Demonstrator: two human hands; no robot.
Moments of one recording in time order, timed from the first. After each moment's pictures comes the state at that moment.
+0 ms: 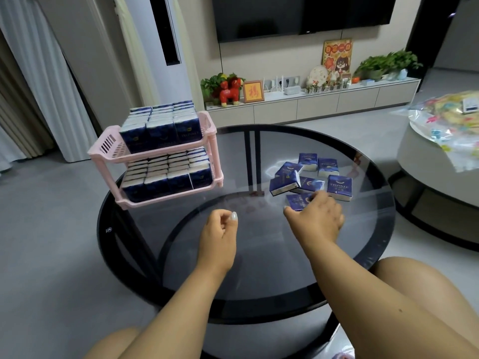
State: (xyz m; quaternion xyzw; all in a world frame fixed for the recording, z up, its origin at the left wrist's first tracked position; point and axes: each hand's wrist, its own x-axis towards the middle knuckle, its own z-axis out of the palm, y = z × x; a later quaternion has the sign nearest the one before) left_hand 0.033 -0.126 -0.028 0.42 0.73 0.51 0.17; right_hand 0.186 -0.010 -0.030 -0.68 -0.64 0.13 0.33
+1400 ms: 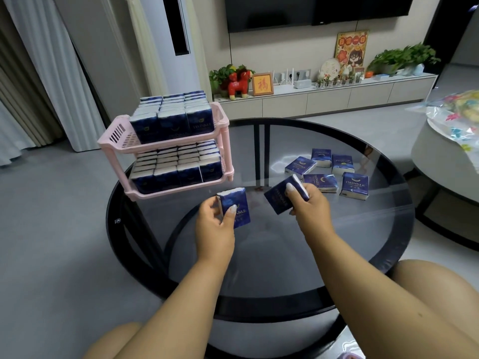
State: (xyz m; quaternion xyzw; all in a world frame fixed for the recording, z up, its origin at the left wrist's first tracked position) left_hand 0.013 -0.118 -0.039 0.32 0.66 0.66 0.18; right_hand 0.161 -0.020 -0.017 -0.44 -0.60 0.46 0.49
